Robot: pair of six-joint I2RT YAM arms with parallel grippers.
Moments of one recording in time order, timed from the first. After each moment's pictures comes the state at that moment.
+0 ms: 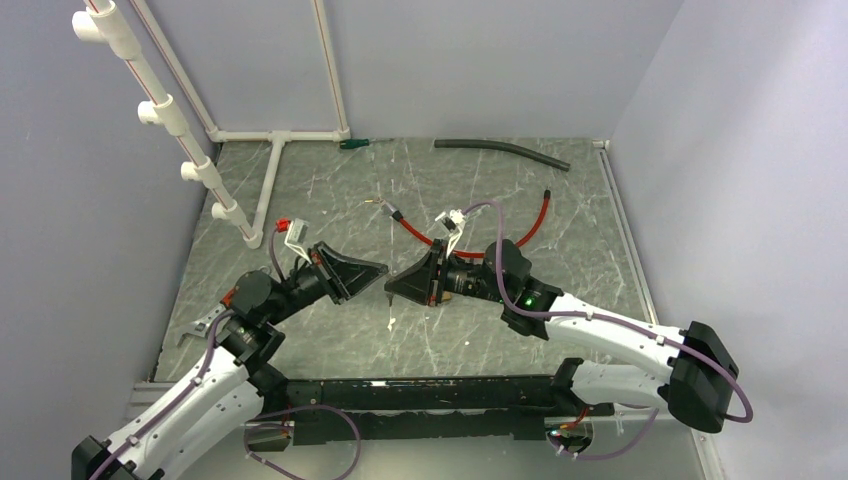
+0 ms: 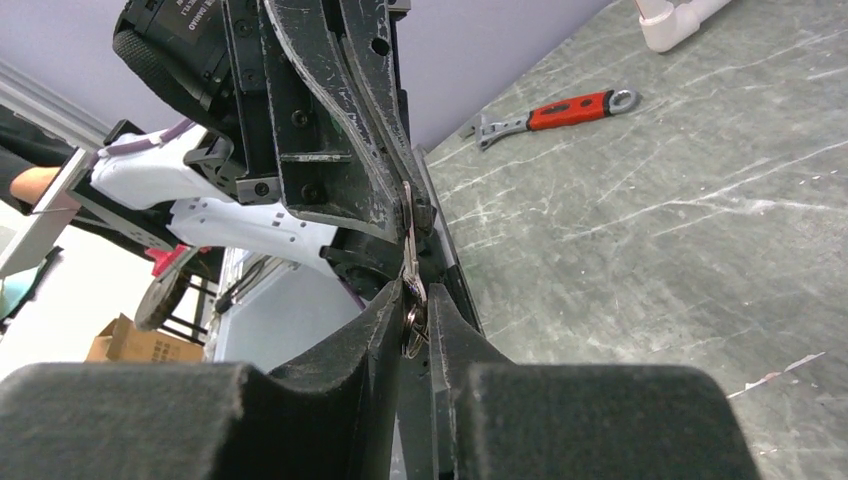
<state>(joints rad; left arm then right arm) -0.58 0.59 0.40 0.42 0.45 -0.92 0.96 1.10 0.68 0.44 -0.39 0.67</state>
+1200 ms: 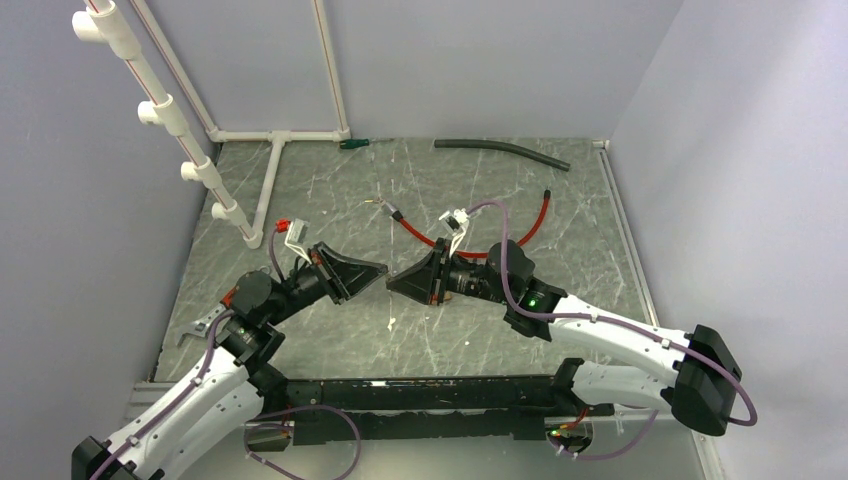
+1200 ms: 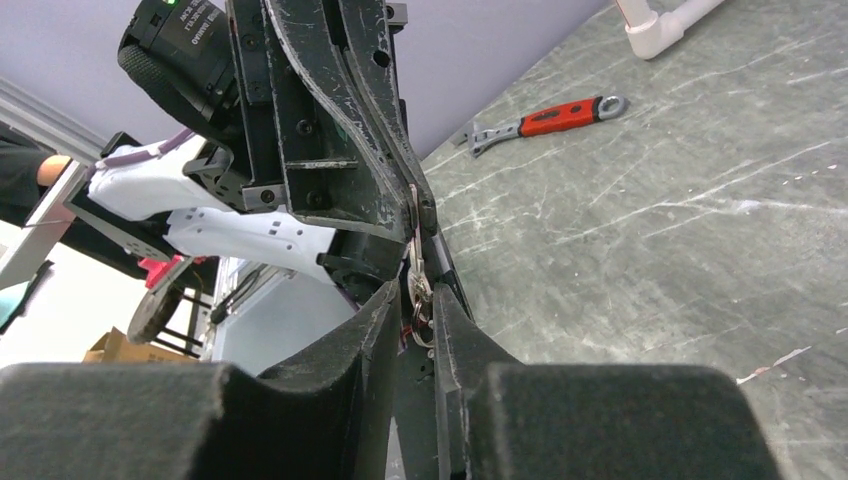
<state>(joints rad) -0.58 0.59 0.40 0.41 0.44 -0.91 0.96 1.08 0.68 0.42 -0.36 0.67</state>
